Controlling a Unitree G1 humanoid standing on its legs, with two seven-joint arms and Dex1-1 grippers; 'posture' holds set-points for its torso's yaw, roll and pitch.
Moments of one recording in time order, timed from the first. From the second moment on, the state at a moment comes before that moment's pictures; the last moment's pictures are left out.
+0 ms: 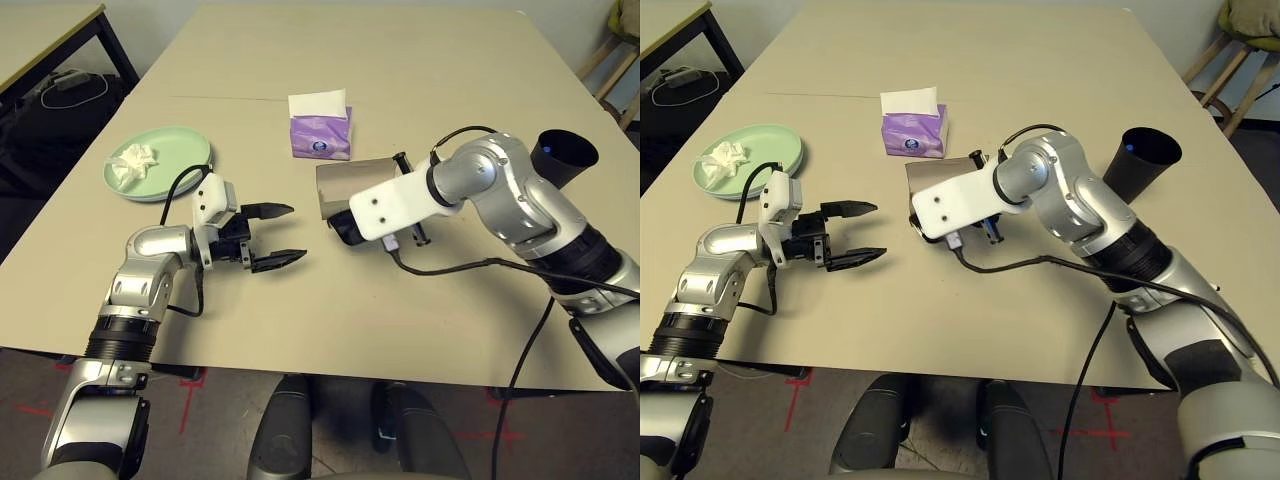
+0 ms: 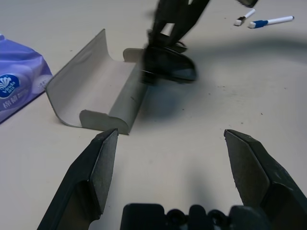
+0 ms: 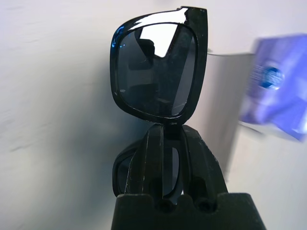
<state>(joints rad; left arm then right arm) -0.50 0.60 -0.01 0.25 -0.34 0.07 -1.24 -1.03 -0.50 0.53 0.09 -0.52 0.31 1.20</state>
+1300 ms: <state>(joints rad) -0.52 0.59 0.00 0.24 -0.41 0.05 -1.27 -1.12 -0.36 0.54 0.42 -0.59 0.23 0.97</state>
